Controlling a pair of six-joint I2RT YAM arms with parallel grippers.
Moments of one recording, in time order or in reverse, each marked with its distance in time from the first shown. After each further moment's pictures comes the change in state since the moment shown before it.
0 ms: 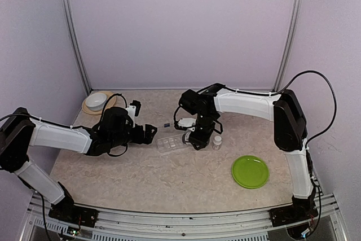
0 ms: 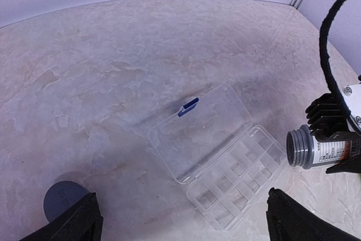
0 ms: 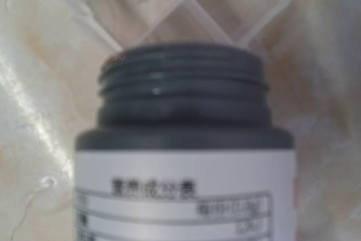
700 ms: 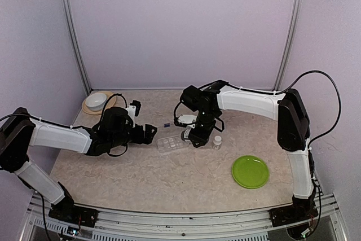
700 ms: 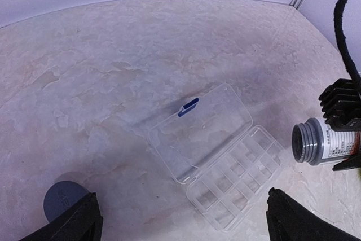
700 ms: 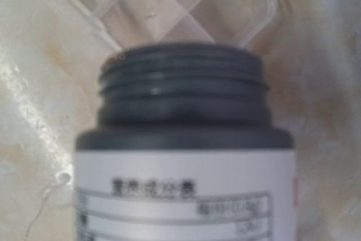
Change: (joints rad) left arm 0.000 0.000 0.000 0.000 0.000 0.000; right arm -0.006 -0.031 0.000 0.006 -0.027 0.004
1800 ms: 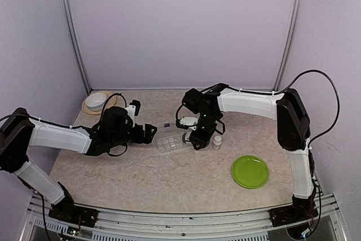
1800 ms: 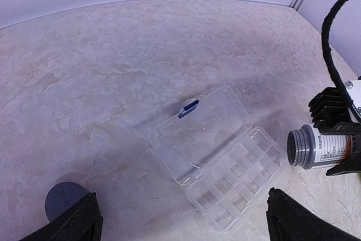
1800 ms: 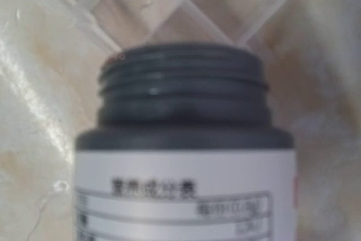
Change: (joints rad) left arm 0.000 -0.006 0.000 0.000 -0.003 0.000; right arm -0.013 0.000 -0.056 0.044 -0.033 0.034
